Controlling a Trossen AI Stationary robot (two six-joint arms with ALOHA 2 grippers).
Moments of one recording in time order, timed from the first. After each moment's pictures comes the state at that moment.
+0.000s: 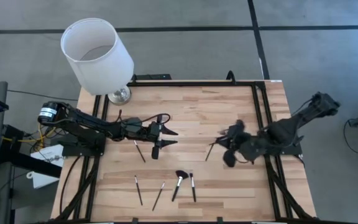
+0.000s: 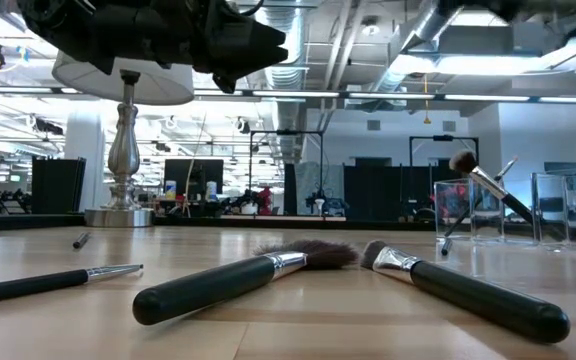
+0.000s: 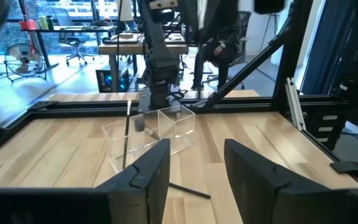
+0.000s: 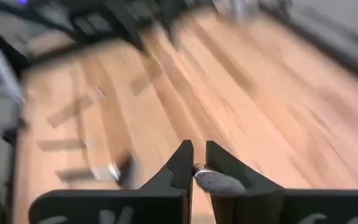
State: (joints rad) left arm -0.10 1.43 0.57 0.78 0.00 0.04; right arm 0.53 1.15 1.06 -0.74 0.63 0.71
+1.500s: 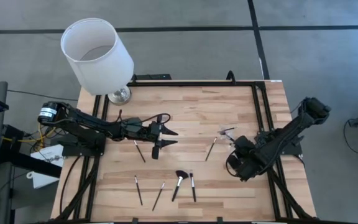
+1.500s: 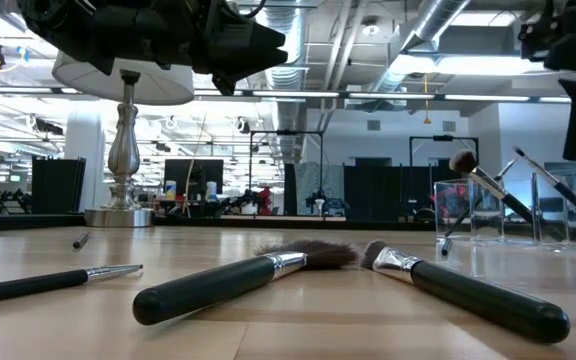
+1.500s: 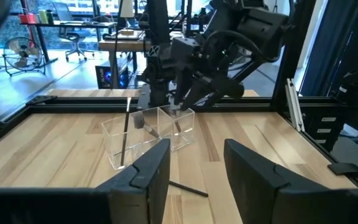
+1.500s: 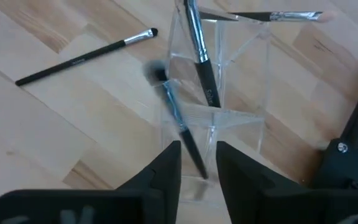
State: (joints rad) left arm -0.10 1.43 0.57 0.78 0.00 0.02; right arm 0.69 1.40 0.90 -1.25 0.44 1.59
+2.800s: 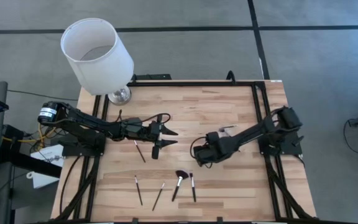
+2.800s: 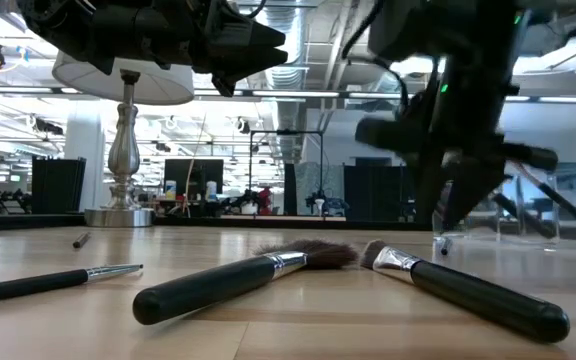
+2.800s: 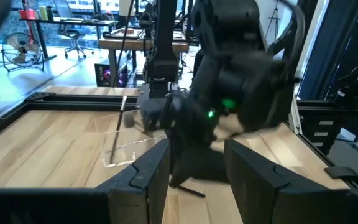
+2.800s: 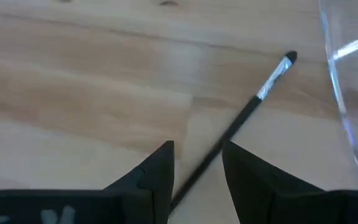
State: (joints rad) left arm -0.10 1.43 0.57 0.78 0.00 -0.01; right arm 0.31 1.81 1.08 -0.78 0.34 1.65
